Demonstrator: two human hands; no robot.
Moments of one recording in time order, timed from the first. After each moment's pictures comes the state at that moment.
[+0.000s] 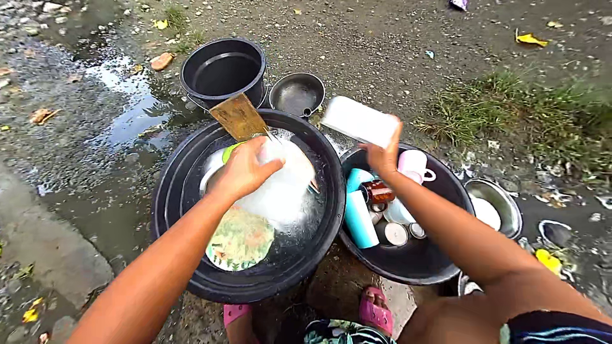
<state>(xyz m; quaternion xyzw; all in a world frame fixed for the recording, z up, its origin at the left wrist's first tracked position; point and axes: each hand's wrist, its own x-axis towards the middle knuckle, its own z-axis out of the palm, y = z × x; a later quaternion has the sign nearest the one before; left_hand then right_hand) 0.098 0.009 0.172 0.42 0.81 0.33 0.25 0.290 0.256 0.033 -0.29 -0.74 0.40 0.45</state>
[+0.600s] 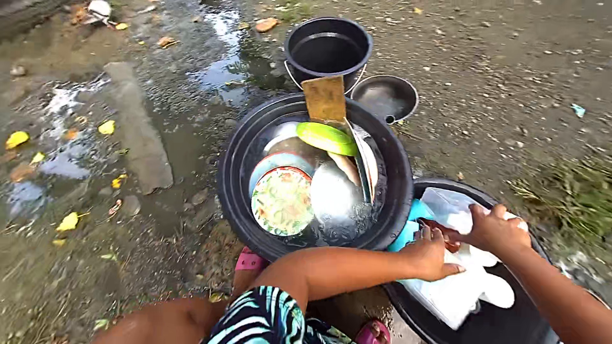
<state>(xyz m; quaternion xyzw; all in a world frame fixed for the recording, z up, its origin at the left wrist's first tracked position) 0.287 0.104 0.030 0.43 0.66 0.36 0.50 0.348 0.293 0.032 -0.41 -0.87 0.04 -0.26</state>
